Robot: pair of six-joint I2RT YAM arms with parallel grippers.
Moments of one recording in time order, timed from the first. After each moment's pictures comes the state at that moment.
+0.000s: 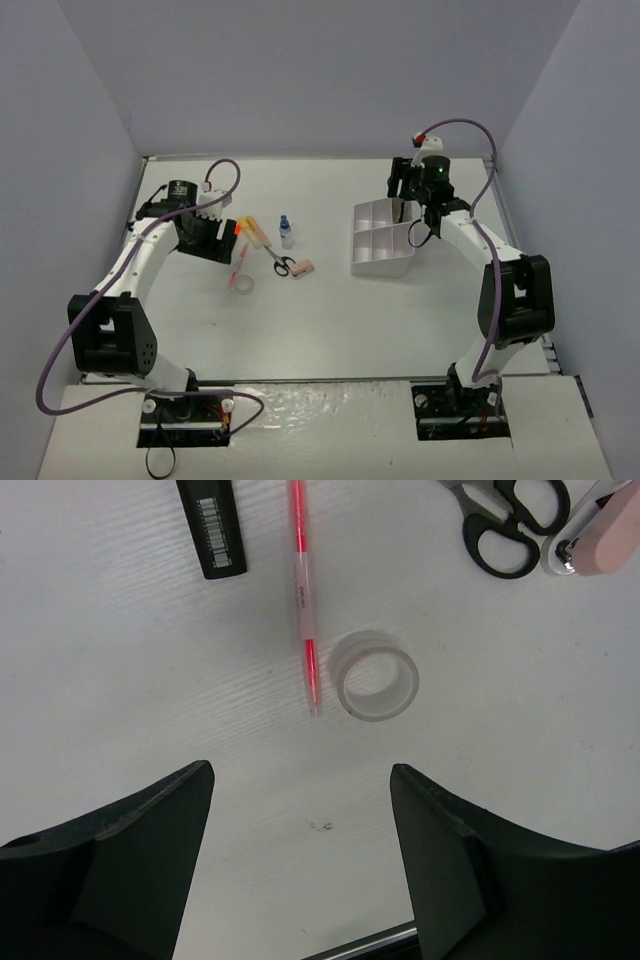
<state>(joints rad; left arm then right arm) -0.06 1.50 1.25 -0.90 0.25 0.19 0.18 1.67 1.17 0.12 0.01 0.12</state>
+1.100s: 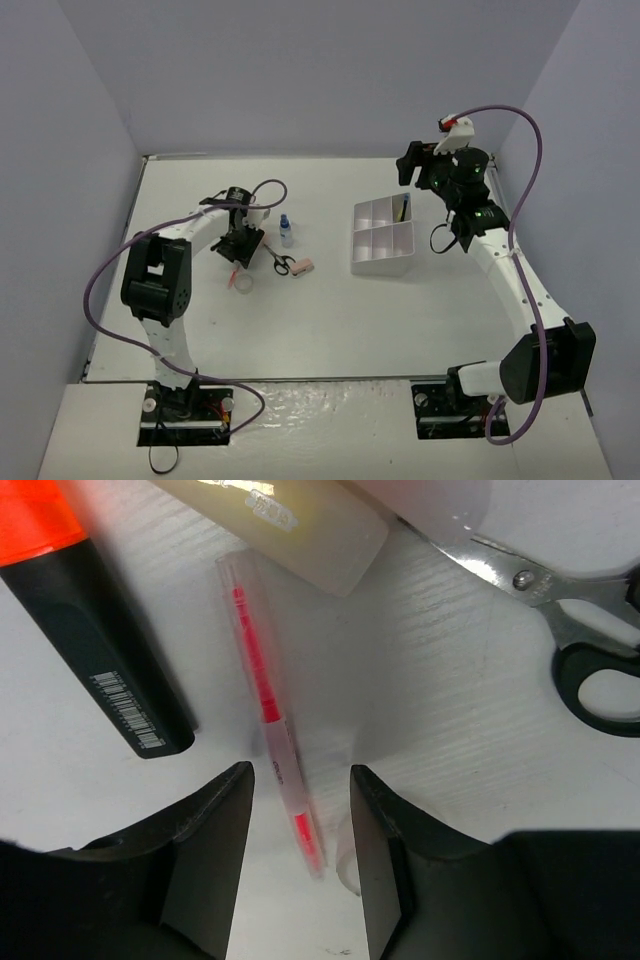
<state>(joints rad) -0.25 1.90 1.35 -0.75 0.03 0.17 0.18 1.34 1.19 -0.02 -0.08 0.13</state>
